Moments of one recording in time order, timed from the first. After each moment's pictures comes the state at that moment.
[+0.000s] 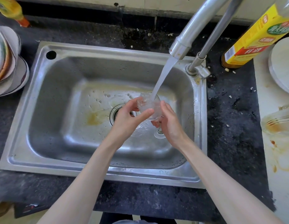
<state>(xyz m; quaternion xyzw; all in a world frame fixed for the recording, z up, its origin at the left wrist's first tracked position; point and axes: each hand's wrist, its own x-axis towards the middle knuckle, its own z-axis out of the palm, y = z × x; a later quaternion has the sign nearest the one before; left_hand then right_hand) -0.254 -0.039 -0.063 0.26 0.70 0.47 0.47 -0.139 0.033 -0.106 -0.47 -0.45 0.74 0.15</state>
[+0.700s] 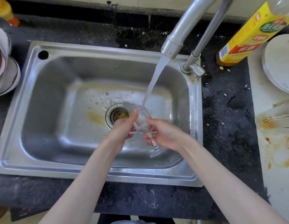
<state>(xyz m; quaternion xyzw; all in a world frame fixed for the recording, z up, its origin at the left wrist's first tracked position) -0.249 -0.046 -0.092 0.05 0.71 0.38 0.59 -0.138 0.029 -0.073 -0.52 -0.31 0.80 -0.06</state>
